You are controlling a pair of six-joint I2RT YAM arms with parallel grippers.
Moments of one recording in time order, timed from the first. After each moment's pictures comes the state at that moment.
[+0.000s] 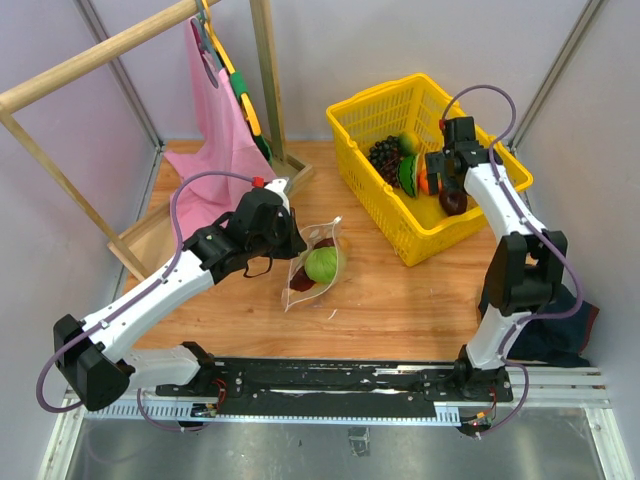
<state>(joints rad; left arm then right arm) -0.72 1.18 1.10 -0.57 -0.07 -0.59 0.12 1.76 1.59 -0.72 0.31 -0.05</state>
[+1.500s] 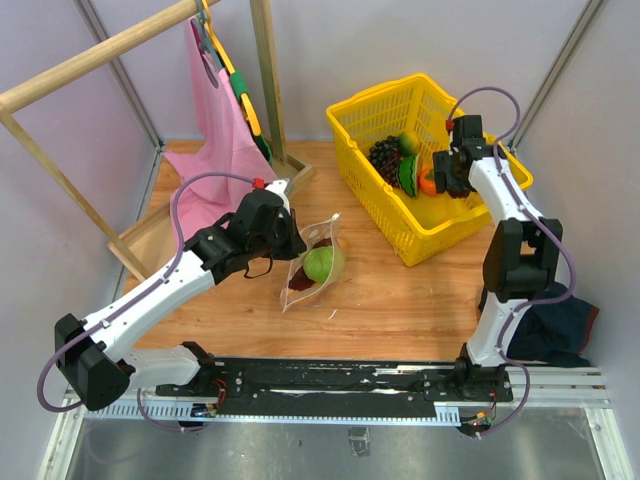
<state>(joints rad) -0.72 1.18 1.09 -0.56 -0.07 -0.59 0.04 1.90 1.67 -0.72 0.23 -0.08</state>
